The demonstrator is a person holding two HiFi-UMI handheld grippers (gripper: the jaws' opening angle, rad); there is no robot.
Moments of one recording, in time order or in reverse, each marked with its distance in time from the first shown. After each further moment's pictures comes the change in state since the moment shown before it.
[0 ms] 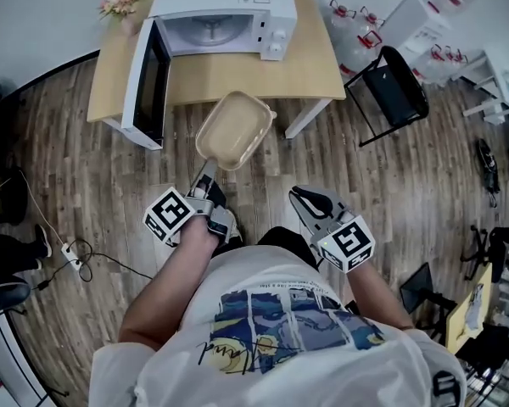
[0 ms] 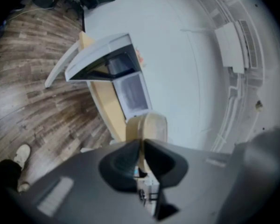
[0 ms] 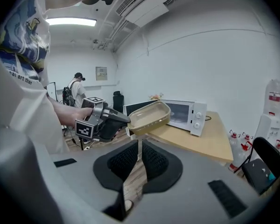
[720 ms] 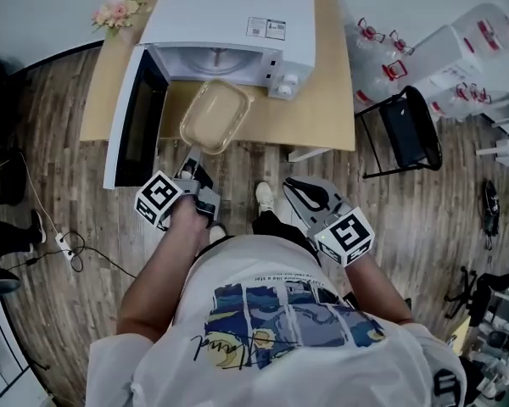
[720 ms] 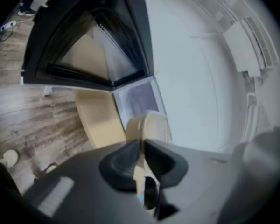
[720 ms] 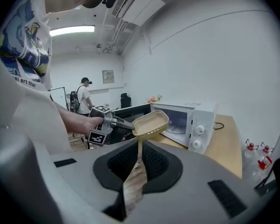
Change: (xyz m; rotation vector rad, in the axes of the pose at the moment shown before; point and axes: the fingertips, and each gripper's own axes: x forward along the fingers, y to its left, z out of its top) left arm 0.153 0.027 0.104 -0.039 -0.199 0.117; right arm 0.100 -0.153 0.061 -0.044 -0.011 0.171
